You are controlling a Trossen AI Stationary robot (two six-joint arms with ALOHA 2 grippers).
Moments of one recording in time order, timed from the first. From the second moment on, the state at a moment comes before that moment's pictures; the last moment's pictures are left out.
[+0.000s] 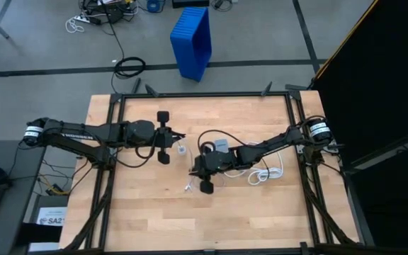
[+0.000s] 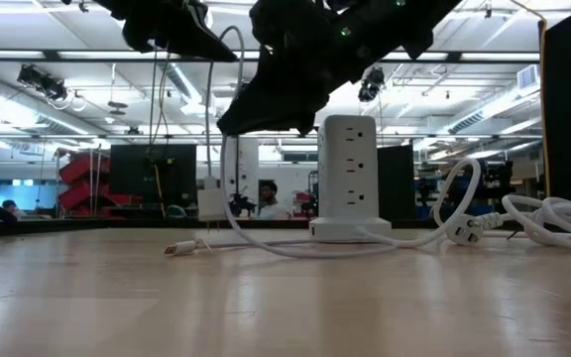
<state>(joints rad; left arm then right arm) -0.02 1.06 0.82 -0.18 -0.28 0.49 0.19 1.88 1.19 0.12 0.08 0.16</state>
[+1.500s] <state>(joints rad) -0.10 1.06 0.85 -0.27 -0.12 0.42 0.31 1.54 1.27 -0.20 0.37 -0.04</state>
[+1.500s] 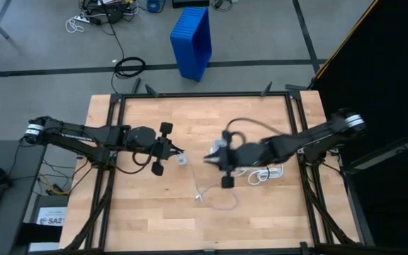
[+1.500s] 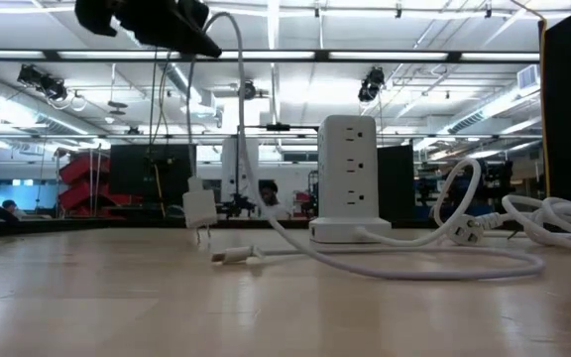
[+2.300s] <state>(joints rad) -0.10 1.06 0.90 -0.27 -0.13 0.44 0.22 1.83 1.27 -0.05 0.08 0.16</state>
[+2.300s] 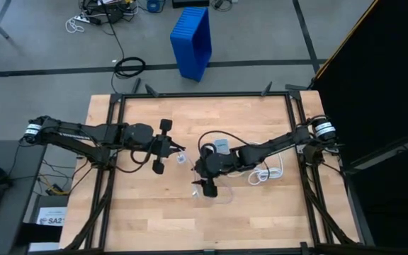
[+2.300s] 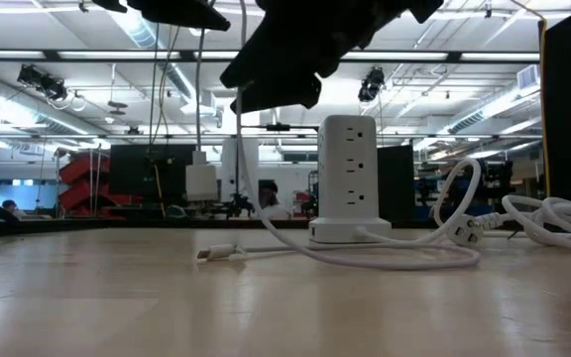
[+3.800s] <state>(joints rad) -0.16 1.06 1.00 -0.45 0.05 0.41 0.16 1.37 1.27 0.01 0.41 -0.29</state>
